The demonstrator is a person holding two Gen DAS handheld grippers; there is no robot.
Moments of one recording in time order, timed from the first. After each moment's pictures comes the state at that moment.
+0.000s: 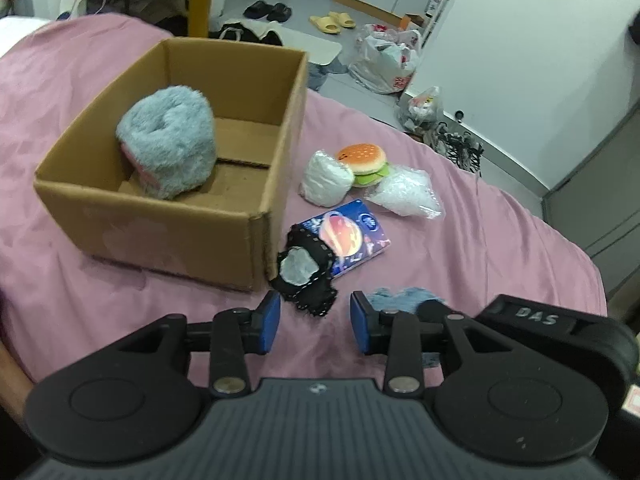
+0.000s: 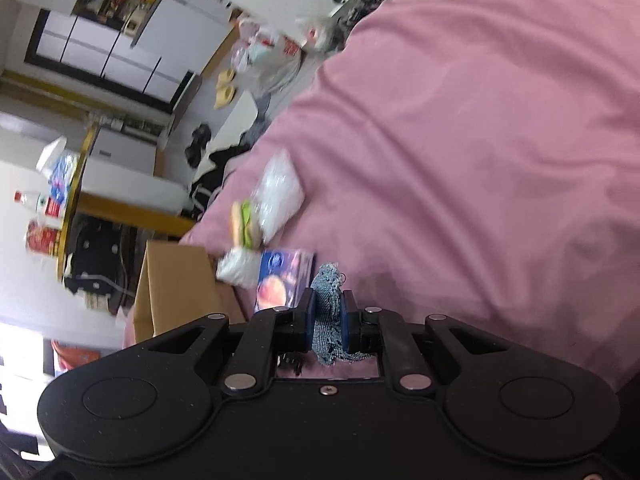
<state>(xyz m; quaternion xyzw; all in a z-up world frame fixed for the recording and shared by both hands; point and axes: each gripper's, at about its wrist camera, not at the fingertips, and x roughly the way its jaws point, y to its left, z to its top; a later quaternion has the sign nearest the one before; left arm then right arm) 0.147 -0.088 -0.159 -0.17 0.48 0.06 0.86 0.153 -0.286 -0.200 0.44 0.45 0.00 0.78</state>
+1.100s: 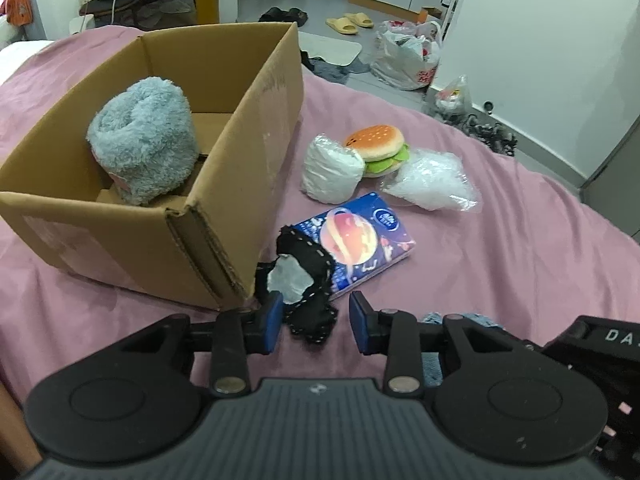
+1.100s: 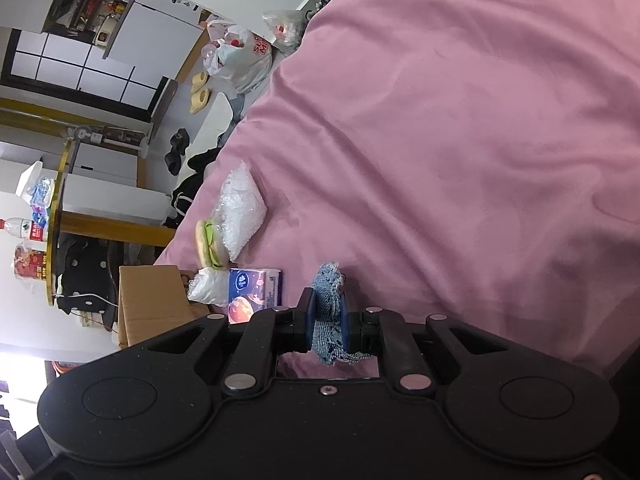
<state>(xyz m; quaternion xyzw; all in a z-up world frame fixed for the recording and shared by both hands) 0.179 -0.115 -0.203 -0.12 0.48 0.11 0.86 0.167 -0.292 -0.224 0.46 0.48 -0.02 0.75</state>
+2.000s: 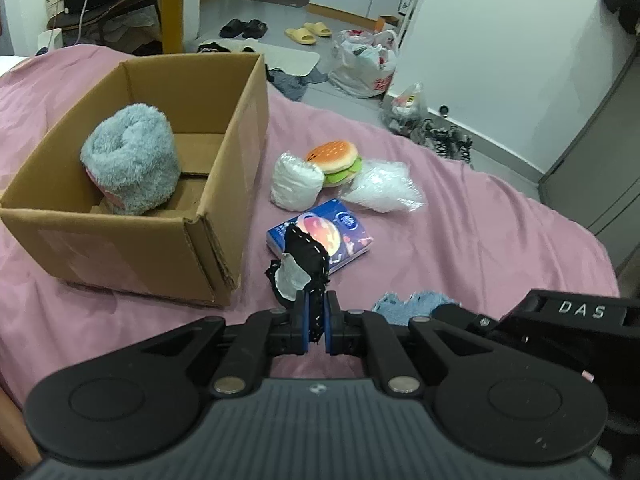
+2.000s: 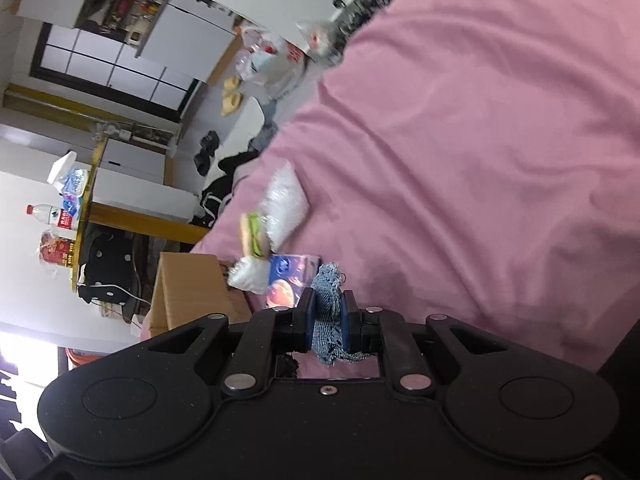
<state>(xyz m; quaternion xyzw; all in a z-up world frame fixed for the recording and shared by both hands) 0.152 -0.111 -0.168 -0.13 0.46 0.04 0.88 0.150 -0.293 -0.193 0.45 0.44 0.01 0.77</state>
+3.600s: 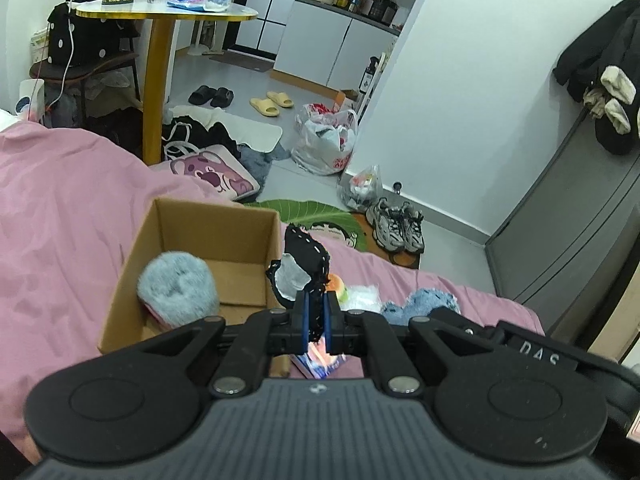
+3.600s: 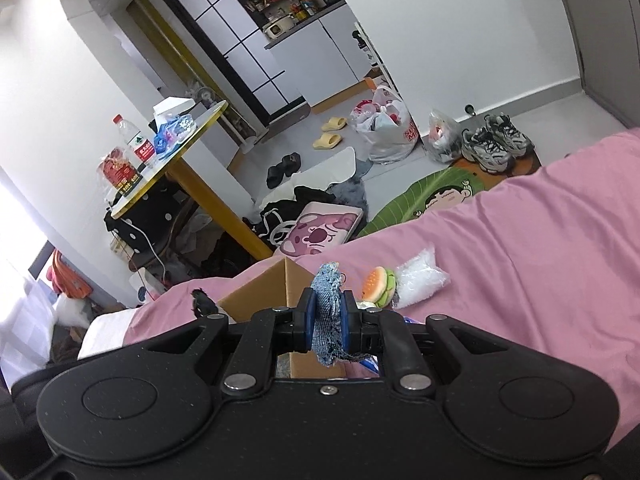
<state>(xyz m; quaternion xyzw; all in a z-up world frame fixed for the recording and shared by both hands) 0.143 -0.025 -0.058 -0.16 0.37 -0.02 0.92 0.156 -0.215 -0.085 0.26 0.34 0.10 0.90</state>
